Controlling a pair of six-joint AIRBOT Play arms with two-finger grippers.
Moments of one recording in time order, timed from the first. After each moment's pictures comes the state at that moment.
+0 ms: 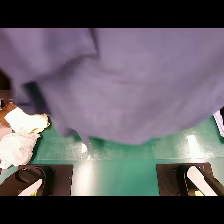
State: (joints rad) left arm -0.37 -0.90 1.94 1.37 -1.25 -1.59; right arm -0.63 -0.95 2.05 -0.91 1.50 1.52
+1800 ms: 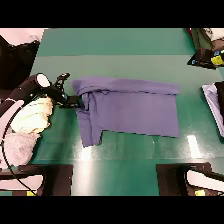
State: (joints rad) left arm -0.12 -1.46 1.09 1.17 -1.06 -1.45; right arm -0.16 -1.32 1.65 -1.28 1.37 1.52
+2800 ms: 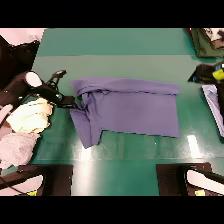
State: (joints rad) left arm -0.13 -1.27 1.08 1.22 -1.20 -1.43; right arm -0.23 -1.23 1.44 -1.28 1.55 1.51
